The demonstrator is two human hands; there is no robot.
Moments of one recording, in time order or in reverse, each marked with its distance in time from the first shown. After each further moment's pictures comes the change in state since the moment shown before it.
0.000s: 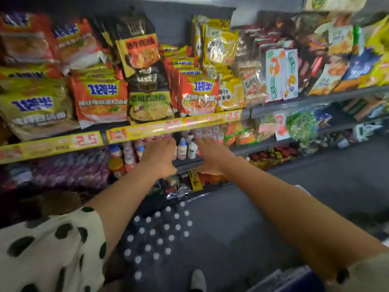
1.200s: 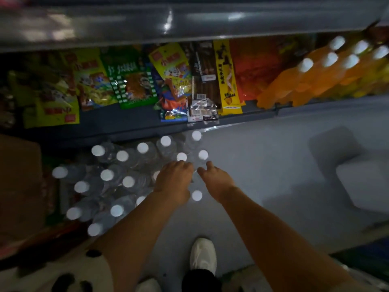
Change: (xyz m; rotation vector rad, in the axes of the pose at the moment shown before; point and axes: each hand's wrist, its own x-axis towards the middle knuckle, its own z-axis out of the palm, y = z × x) left_hand 0.113 0.010 0.625 -0.227 -0.488 -0.100; right_hand 0.168 0.056 0.656 0.047 -0.524 -0.052
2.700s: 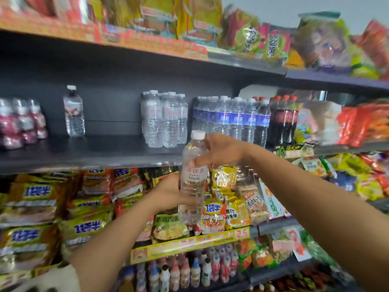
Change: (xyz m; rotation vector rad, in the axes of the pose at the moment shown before) left_hand -0.542 0.101 -0.666 -0.695 0.660 0.663; right_hand -0.708 -0.194 -0.731 0.404 0.802 -0.414
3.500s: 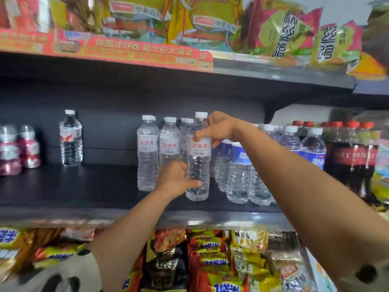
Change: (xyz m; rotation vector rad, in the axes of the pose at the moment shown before) left_hand 0.234 0.020 -0.045 0.348 0.554 -0.203; right_hand 0.251 0.083 -0.146 -0.011 0.152 -0.079
